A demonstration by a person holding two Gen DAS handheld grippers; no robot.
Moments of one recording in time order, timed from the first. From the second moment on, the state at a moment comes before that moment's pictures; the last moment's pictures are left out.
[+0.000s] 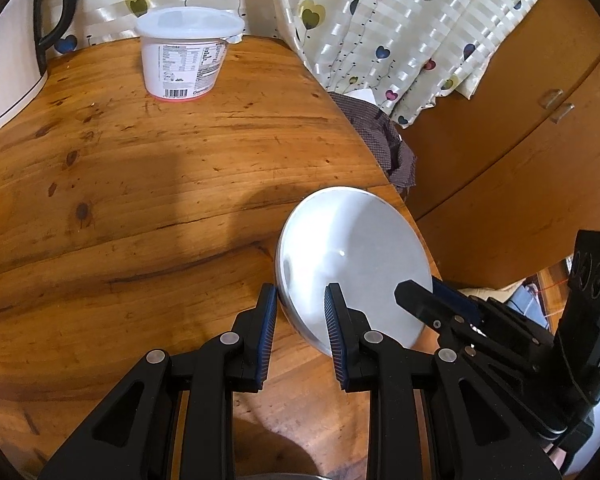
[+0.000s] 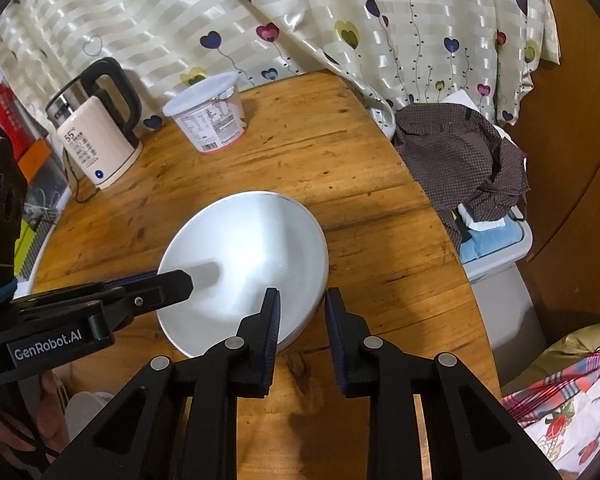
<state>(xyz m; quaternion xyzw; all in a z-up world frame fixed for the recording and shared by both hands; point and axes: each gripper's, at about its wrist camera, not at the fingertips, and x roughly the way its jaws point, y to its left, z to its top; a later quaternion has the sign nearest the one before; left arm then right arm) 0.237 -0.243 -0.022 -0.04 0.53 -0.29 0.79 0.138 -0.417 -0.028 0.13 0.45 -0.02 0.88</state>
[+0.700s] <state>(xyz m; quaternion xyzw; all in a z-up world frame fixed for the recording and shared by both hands) 0.210 -0.220 0.007 -0.04 0.50 -0.29 0.81 0.116 -0.393 0.003 0.11 0.42 -0.01 0.90</state>
